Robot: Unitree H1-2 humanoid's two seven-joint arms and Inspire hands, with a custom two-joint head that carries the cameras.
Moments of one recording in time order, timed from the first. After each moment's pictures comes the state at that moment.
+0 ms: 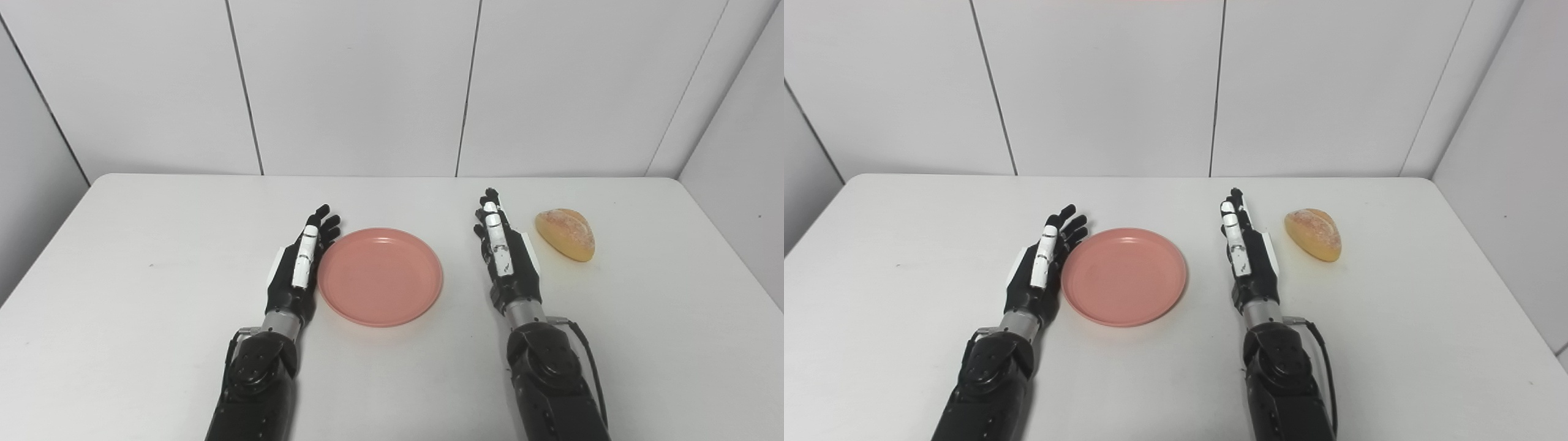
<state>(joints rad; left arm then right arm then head) -0.38 -0.01 0.02 0.37 -0.13 -0.02 -0.06 -0.42 0.03 -0.02 0.33 0.08 -0.06 -0.03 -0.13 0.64</state>
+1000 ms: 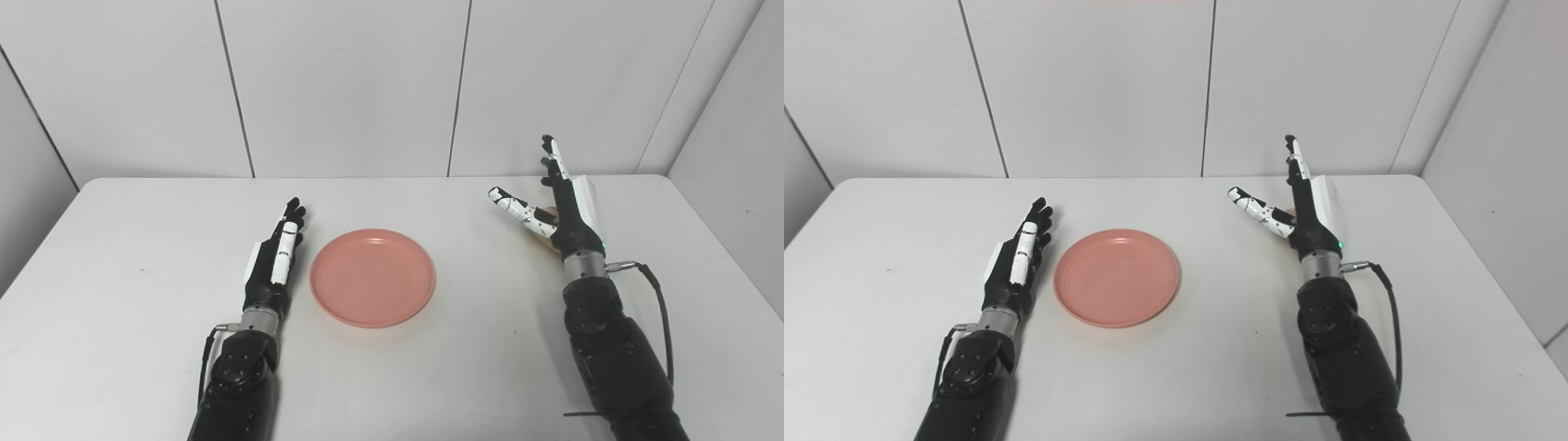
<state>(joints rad) -0.42 0.04 0.03 0.46 -0.07 -0.15 -0.02 -0.53 -0.24 0.02 0.35 -0.50 0.01 -0.23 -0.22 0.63</state>
